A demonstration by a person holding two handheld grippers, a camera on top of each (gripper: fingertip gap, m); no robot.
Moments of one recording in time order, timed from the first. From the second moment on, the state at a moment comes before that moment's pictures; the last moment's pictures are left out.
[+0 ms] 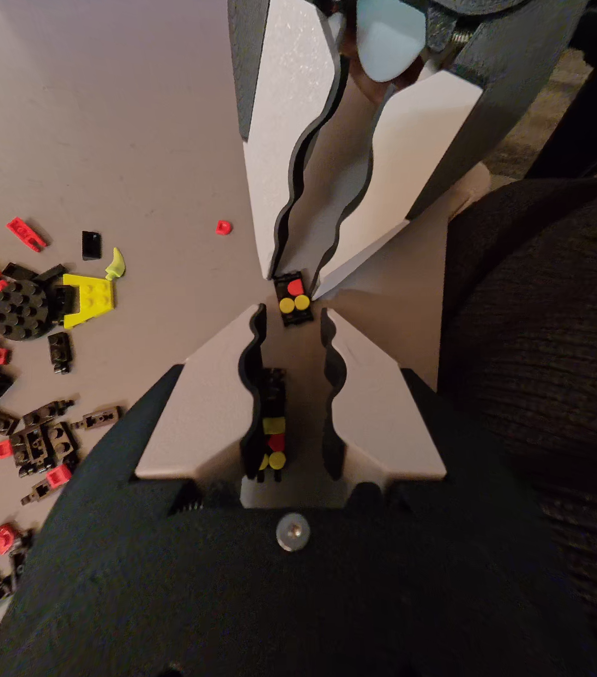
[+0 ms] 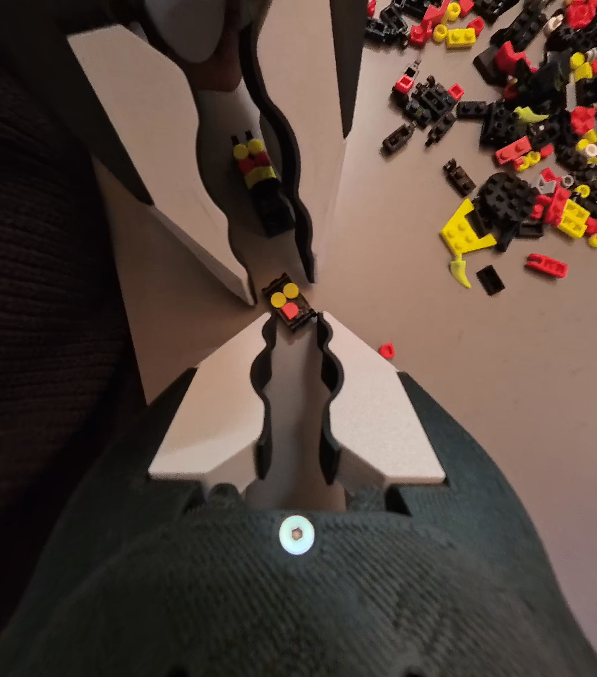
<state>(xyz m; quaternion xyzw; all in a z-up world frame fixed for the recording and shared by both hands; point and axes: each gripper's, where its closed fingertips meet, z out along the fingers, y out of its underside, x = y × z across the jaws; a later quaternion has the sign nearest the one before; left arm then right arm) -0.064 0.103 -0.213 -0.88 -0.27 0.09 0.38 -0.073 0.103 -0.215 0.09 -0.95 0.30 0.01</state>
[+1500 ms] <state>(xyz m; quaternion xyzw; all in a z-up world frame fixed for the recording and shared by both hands) -0.068 0.094 -0.213 -0.88 -0.27 0.11 0.37 -0.065 0.093 -0.207 0.16 -0.94 0.31 0.03</state>
